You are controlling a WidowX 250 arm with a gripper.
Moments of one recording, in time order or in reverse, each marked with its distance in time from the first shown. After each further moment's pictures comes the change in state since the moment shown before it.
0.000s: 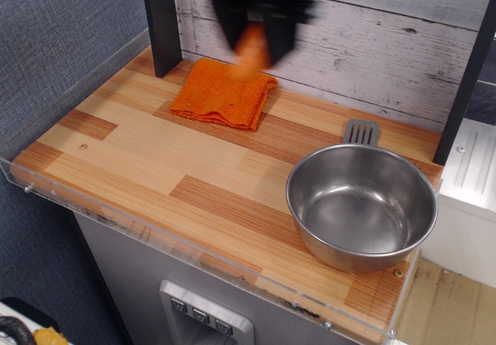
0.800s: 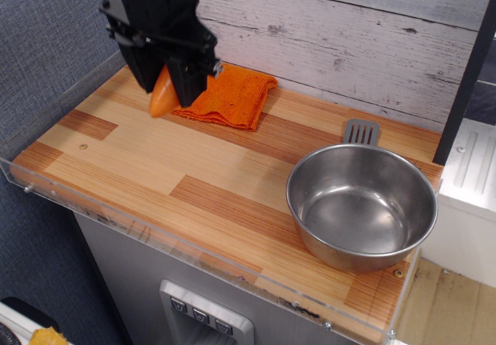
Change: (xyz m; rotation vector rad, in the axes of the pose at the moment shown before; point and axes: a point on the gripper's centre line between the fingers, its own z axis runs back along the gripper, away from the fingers) arm -0.027 0.054 -0.042 0.120 0.000 0.067
